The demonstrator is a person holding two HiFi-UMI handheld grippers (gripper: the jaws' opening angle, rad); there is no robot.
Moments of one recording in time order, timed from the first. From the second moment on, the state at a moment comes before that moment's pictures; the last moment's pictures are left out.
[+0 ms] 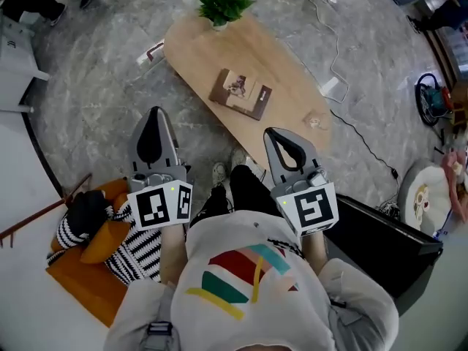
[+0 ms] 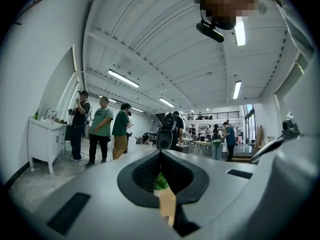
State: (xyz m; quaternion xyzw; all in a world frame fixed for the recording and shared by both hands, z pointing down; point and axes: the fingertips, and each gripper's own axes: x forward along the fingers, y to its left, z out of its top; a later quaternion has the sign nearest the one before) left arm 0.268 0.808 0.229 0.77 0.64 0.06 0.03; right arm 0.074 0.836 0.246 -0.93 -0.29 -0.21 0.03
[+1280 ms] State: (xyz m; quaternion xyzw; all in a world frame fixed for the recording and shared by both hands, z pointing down) left arm 0.299 0.964 0.546 0.74 0.63 0.23 -0.04; right arm 0.155 1.031 0.557 -0.90 -0.20 -0.34 0.16
